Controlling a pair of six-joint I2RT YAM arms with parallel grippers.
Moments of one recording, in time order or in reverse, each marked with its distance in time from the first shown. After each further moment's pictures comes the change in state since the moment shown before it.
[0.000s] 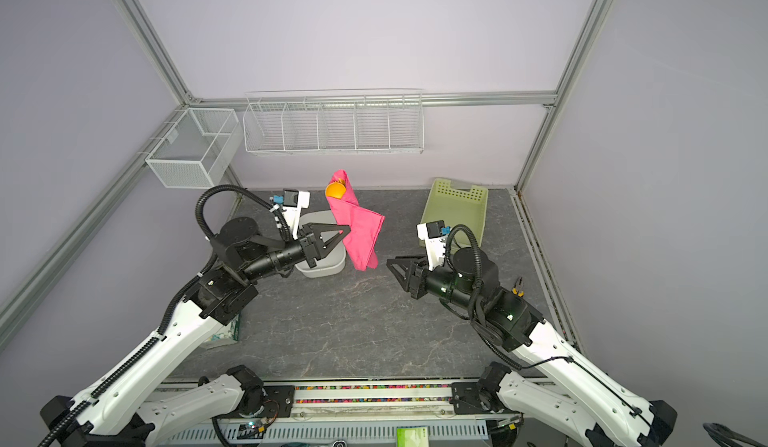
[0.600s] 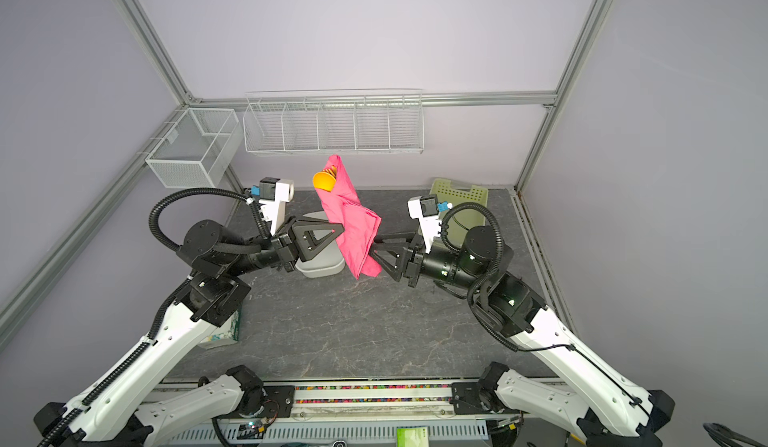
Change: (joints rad) left arm 0.000 -0.011 0.029 0.288 0.261 -0.195; right arm 0.000 0.128 0.198 0.170 -0.262 0.006
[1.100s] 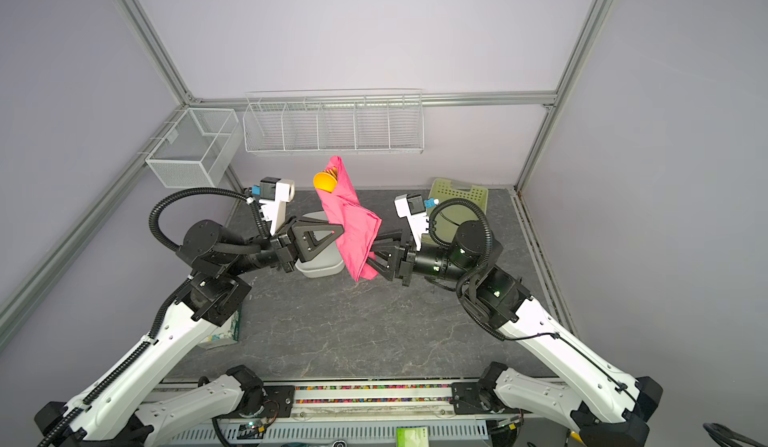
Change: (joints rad) left arm 0.000 0.005 0.000 0.008 0.018 -0.013; right arm 0.000 0.055 0.000 0.128 -0.146 0.044
